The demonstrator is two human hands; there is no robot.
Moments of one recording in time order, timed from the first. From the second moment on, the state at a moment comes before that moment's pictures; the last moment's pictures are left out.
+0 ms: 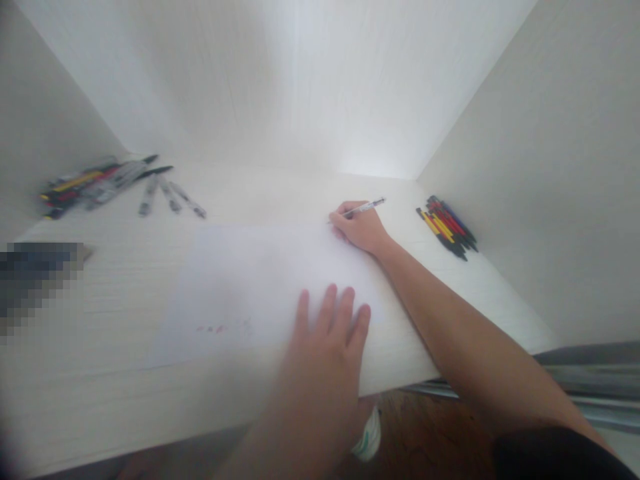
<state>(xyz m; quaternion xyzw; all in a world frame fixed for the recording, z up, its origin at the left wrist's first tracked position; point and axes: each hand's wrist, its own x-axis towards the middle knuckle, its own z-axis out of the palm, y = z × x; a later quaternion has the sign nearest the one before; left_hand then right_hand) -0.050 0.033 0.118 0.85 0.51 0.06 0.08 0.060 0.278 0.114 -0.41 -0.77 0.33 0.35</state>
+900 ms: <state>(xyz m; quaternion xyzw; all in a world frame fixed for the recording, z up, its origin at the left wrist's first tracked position) -0.048 0.031 0.119 0.85 0.52 0.05 0.07 0.060 0.282 0.111 -0.42 -0.78 0.32 0.33</state>
